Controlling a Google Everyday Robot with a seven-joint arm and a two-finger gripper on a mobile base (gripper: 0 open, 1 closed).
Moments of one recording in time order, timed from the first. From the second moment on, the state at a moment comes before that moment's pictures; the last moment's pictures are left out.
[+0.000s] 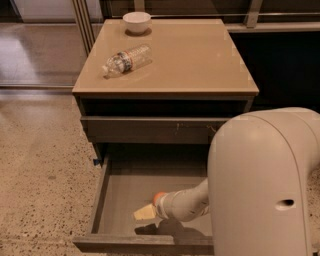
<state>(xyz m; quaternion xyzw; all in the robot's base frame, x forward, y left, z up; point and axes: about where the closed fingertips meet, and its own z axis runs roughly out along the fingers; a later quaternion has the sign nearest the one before) 0.497 0.020 0.407 -0.22 0.93 0.20 0.23</state>
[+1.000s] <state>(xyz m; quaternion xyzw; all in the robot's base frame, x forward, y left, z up) 0.531 0.037 0.390 -0.21 0.94 0.15 0.23</state>
